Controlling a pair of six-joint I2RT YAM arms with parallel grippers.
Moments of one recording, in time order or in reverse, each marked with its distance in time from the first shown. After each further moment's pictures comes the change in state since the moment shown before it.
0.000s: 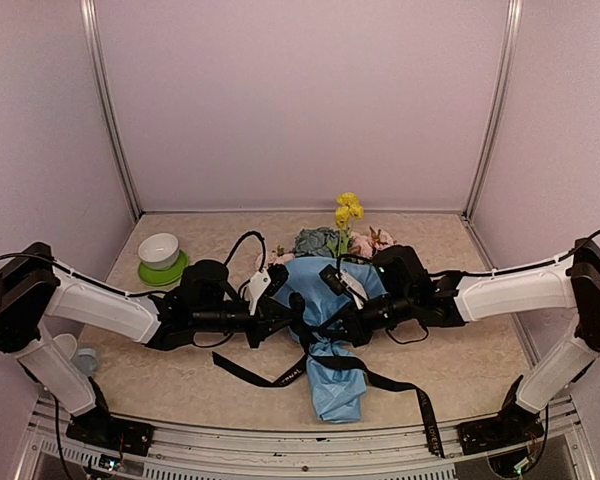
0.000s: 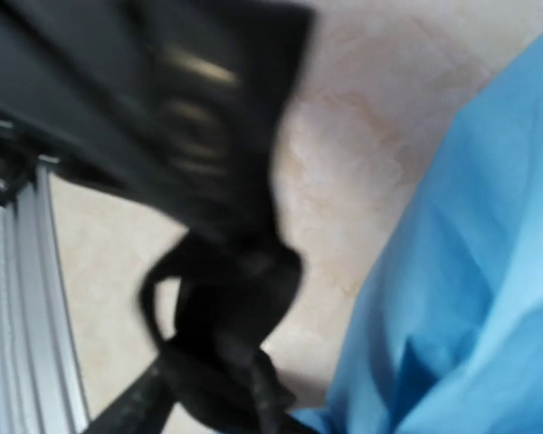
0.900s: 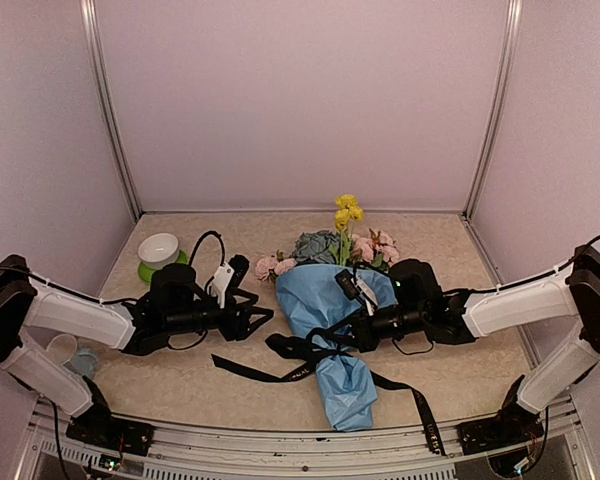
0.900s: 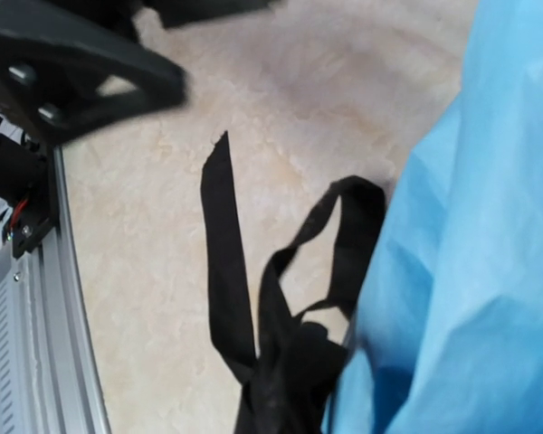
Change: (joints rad) left arm 0.113 -0.113 -0.152 0.028 -0.098 -0.130; right arm -0.019 -0.051 -0.182 0.263 -0.002 0.160
